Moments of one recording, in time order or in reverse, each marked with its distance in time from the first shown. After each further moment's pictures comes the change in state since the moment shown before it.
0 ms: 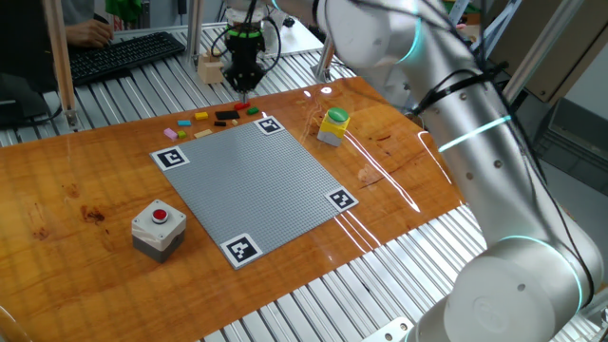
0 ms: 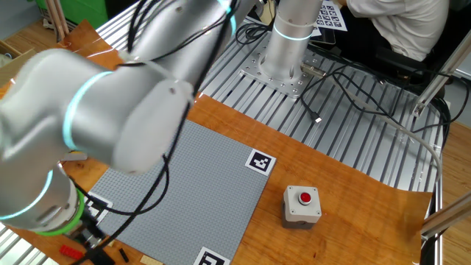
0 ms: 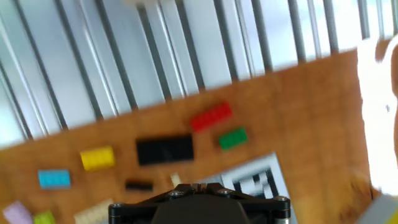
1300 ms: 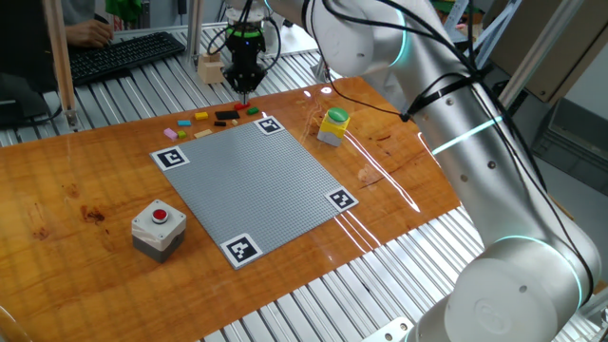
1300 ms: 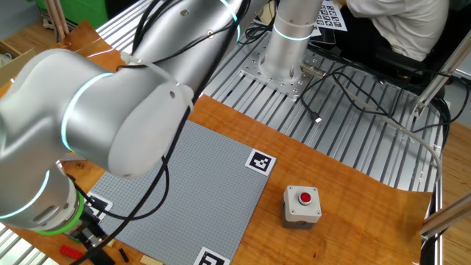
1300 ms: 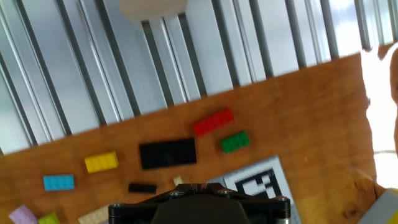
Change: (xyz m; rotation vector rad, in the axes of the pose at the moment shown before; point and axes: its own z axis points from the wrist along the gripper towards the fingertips) arm -0.003 0.002 -0.004 -0.001 0.041 0.003
